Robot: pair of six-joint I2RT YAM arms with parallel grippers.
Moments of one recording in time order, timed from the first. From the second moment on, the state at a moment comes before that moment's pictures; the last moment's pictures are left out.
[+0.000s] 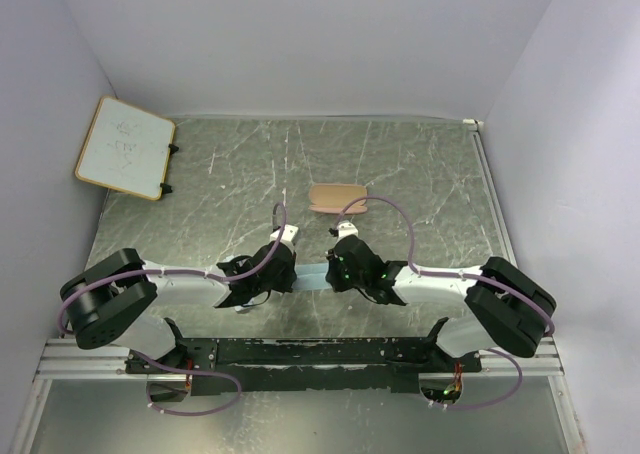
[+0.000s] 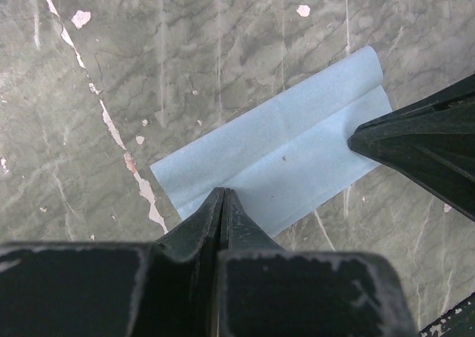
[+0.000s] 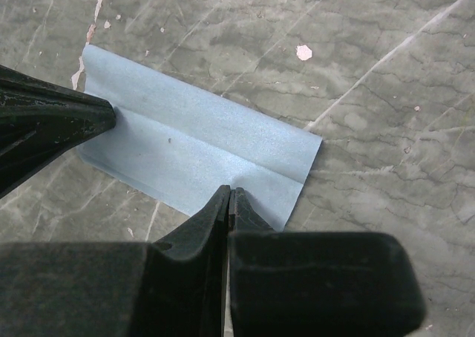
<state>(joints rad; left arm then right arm) -1.00 1.45 0.51 0.21 -0.24 -0.58 0.90 1.38 0.48 0.13 0.10 0.50</state>
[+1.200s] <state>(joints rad) -1.01 1.44 0.51 0.18 -0.24 -0.59 0.91 1.36 0.52 0.07 0.11 0.50</state>
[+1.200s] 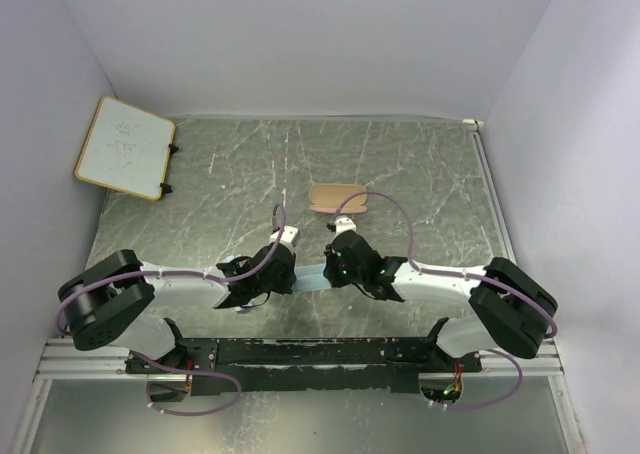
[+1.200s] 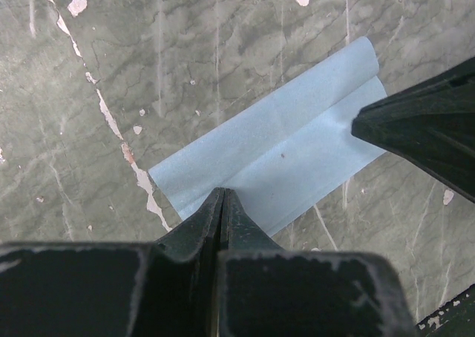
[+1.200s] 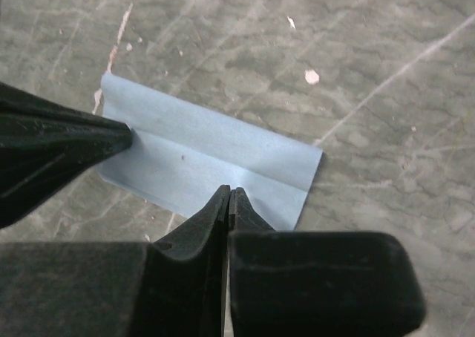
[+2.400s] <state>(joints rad) -1.01 1.43 0.53 0.18 -0.32 -0.58 0.89 1.53 0.63 0.18 0.07 0.45</state>
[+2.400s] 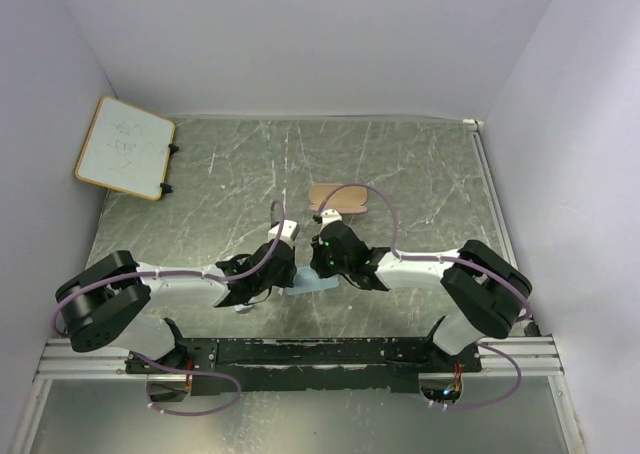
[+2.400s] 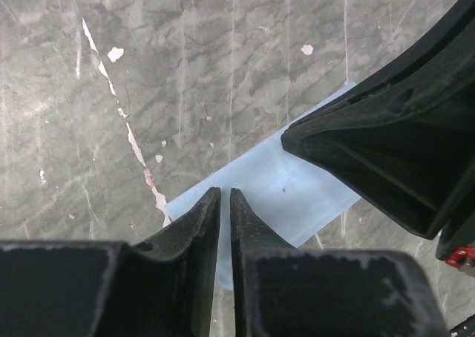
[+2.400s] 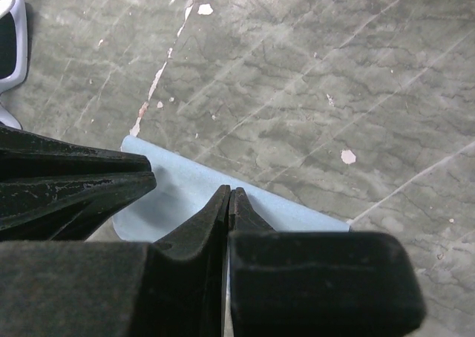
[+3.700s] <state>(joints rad) -0.98 1.53 0.55 0.26 -0.28 -0.62 0.88 1.59 0.63 0.22 0.05 0.45</state>
